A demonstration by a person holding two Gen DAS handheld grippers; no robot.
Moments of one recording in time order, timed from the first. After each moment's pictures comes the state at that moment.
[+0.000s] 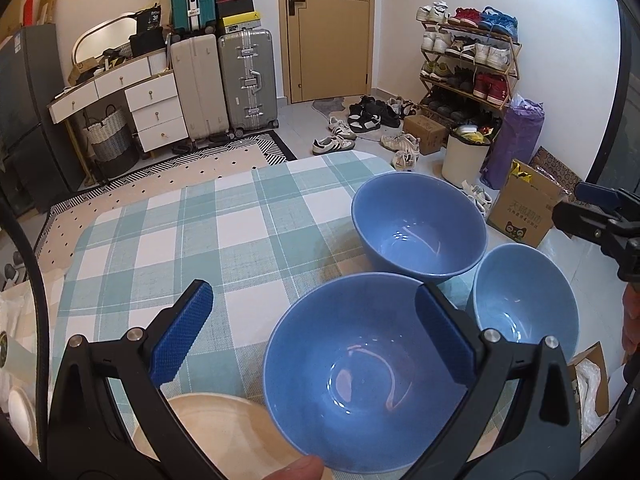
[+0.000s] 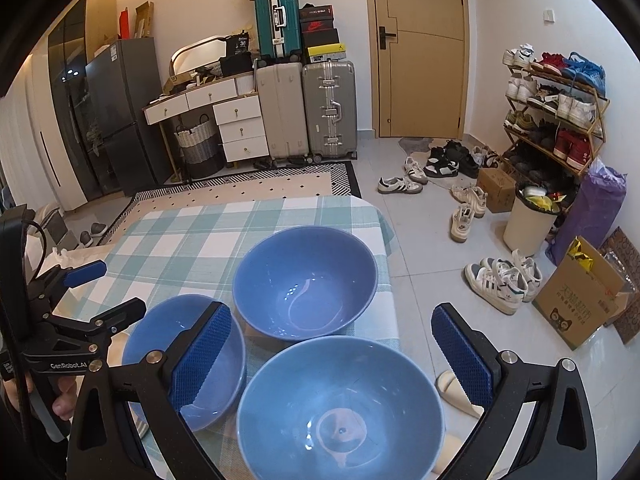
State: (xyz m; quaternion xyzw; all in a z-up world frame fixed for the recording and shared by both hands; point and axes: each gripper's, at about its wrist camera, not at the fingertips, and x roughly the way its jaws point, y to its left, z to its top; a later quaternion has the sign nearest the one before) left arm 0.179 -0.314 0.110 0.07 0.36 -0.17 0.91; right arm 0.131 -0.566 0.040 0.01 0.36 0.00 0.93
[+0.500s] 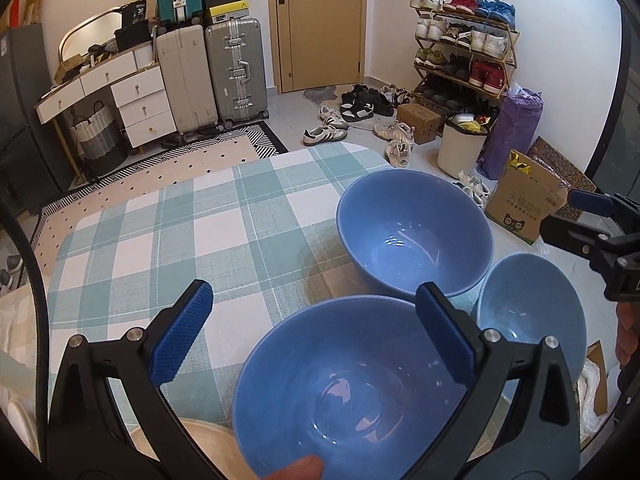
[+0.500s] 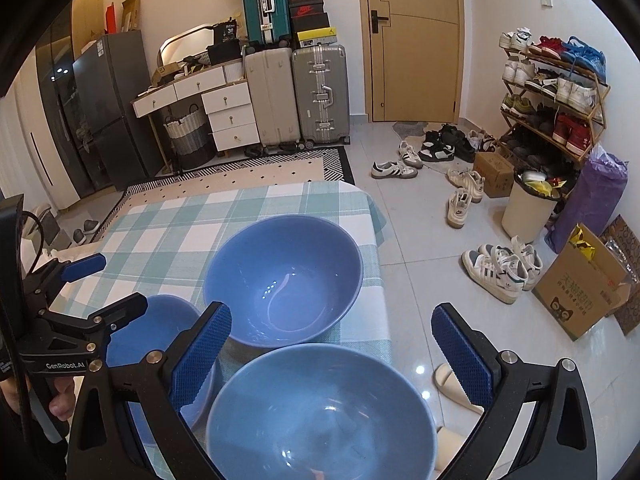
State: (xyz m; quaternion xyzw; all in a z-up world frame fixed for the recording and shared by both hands) left arm 0.219 -0.348 0.091 0.08 0.38 -0.18 0.90; right arm 0.166 -0.585 0.015 0.01 0.39 -0.01 0.92
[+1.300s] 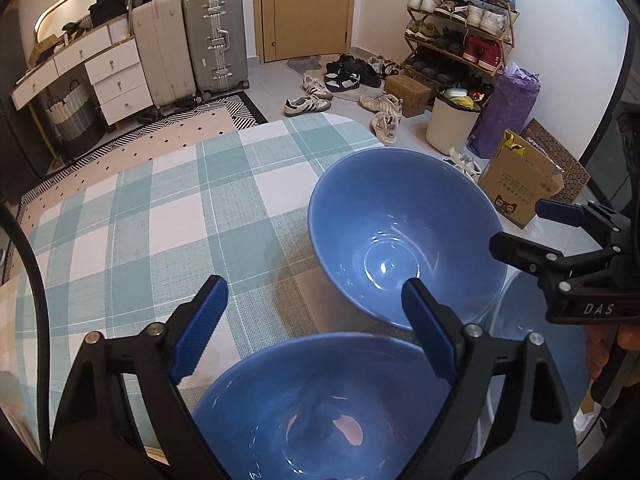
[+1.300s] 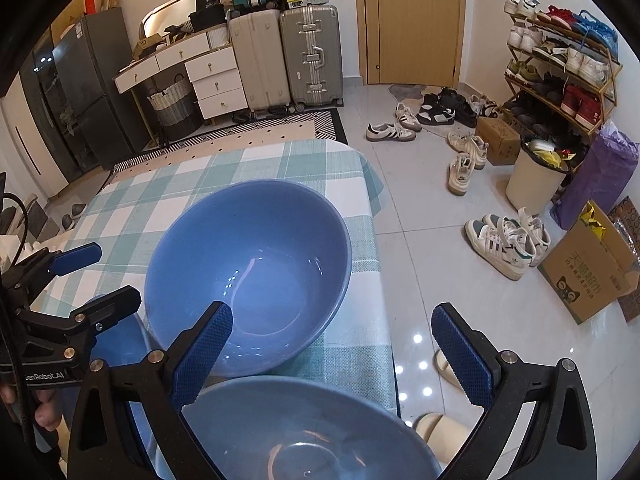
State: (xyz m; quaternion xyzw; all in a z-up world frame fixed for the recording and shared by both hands) left arm 0.277 -0.389 0.049 0.08 0.44 -0.20 0.87; right arm 0.234 -0.601 -0.046 0.02 0.45 -0.02 0.89
